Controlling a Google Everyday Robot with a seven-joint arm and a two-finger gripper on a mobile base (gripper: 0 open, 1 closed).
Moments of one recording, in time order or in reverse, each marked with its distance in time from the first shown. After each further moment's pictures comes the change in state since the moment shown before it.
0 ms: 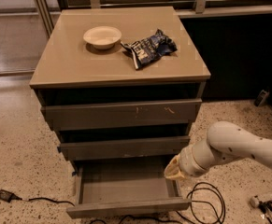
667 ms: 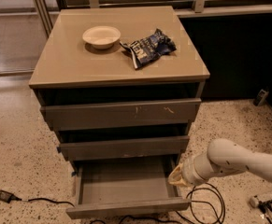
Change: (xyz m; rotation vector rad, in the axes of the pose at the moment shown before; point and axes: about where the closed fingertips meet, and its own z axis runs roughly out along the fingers) arm 0.063 -0.016 0.061 0.056 -0.002 0.082
